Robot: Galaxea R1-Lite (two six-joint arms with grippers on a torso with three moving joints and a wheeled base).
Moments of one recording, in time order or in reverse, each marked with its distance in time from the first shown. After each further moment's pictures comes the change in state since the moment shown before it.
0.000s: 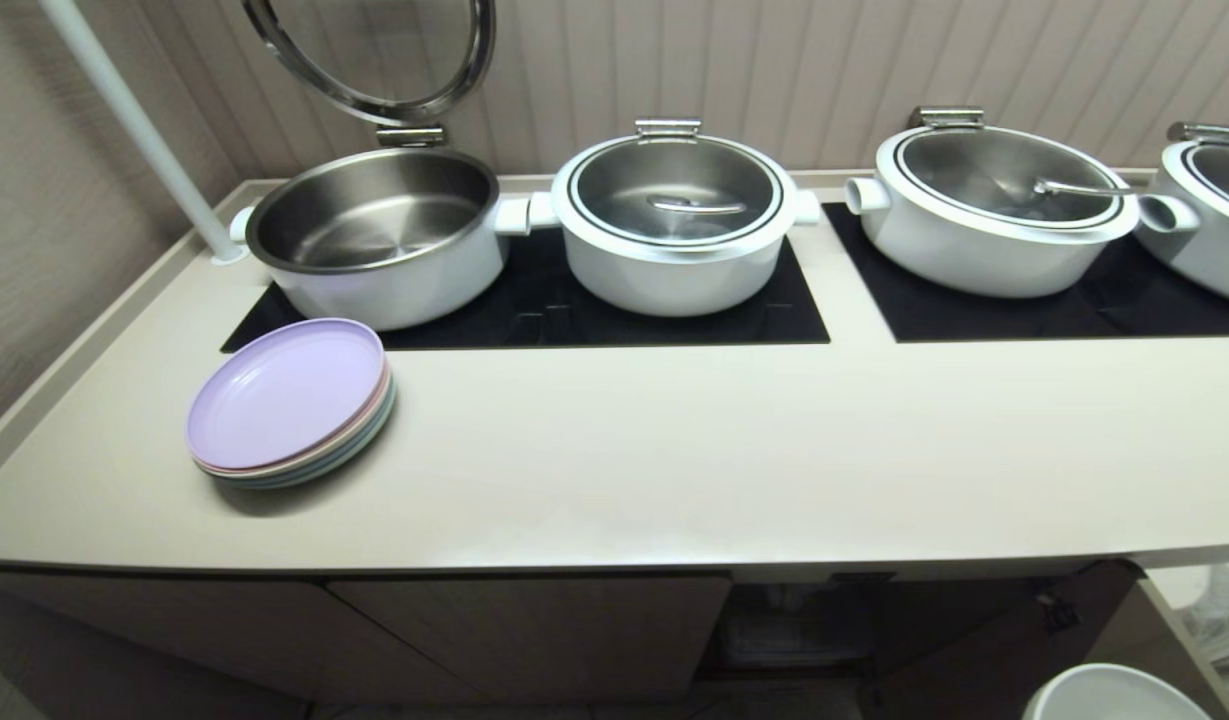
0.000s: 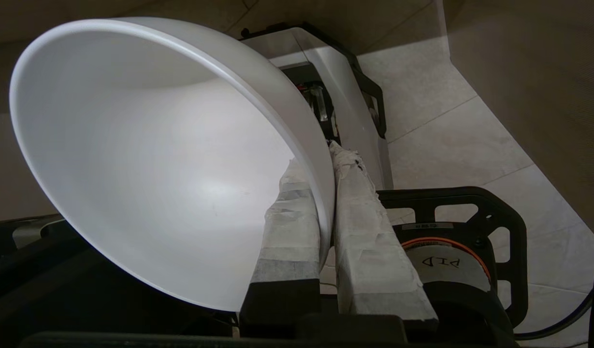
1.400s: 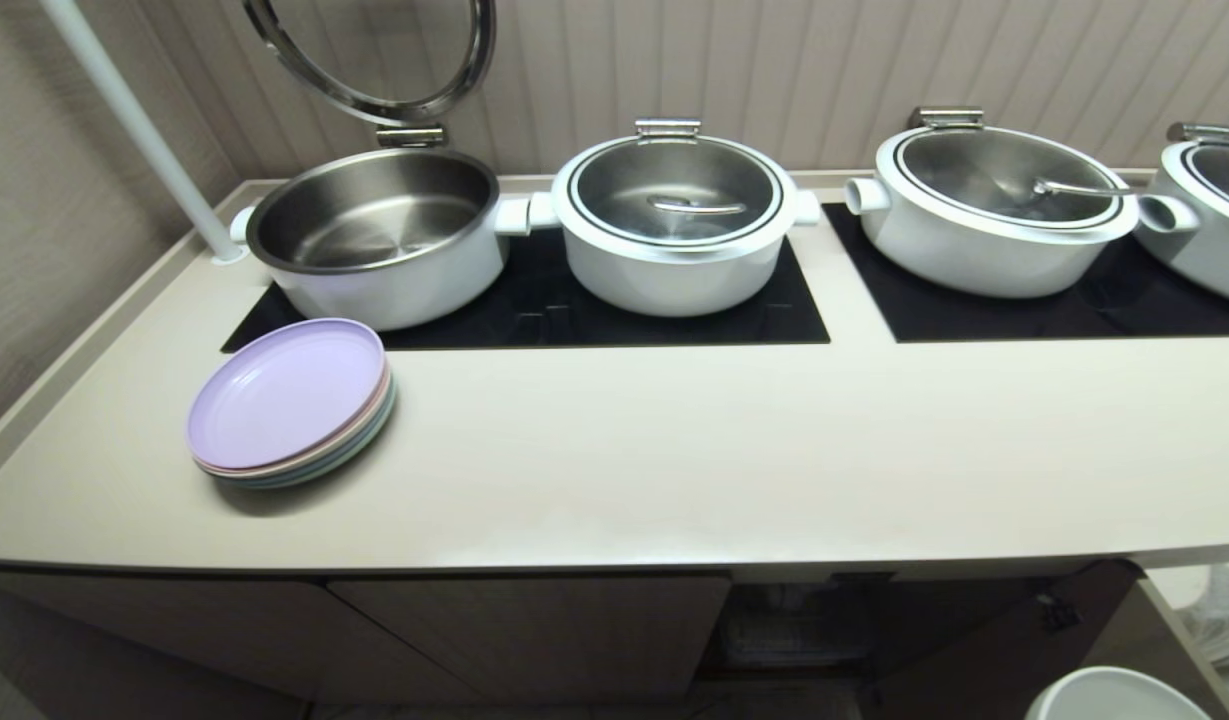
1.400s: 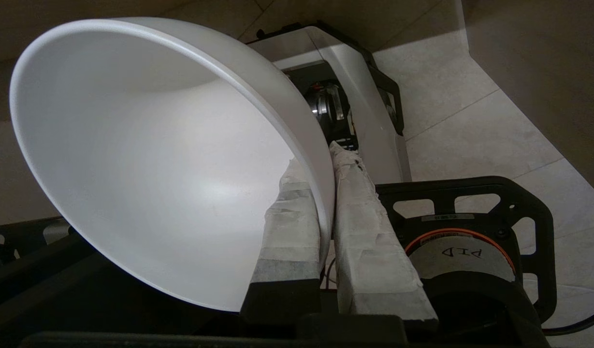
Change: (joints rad) left arm 0.000 0.000 0.000 0.000 0.000 0.000; right arm 0.052 -0.033 0.000 0.012 0.000 0.095
